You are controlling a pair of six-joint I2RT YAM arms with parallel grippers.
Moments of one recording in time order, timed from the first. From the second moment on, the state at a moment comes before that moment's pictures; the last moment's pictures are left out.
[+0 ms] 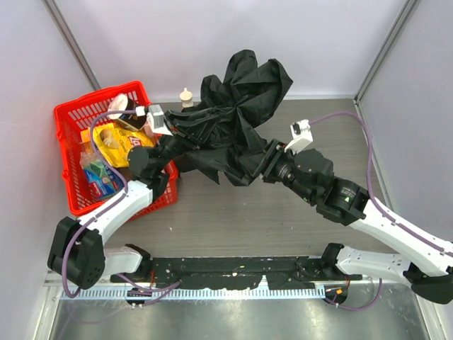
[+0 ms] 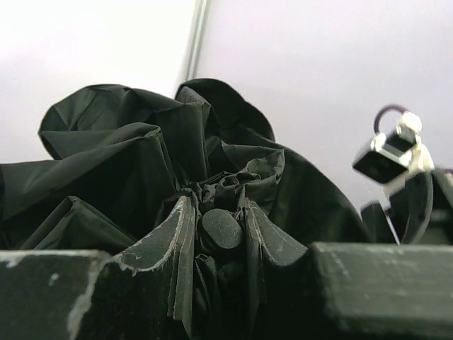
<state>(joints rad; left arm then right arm) -0.46 1.26 0.80 1.15 0.43 -0.57 0.97 0.97 1.15 -0.35 0.30 0.88</state>
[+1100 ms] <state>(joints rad) -0.48 1.17 0.80 0.96 0.10 -0.47 0.96 0.63 0.79 -0.29 0.15 0.88</state>
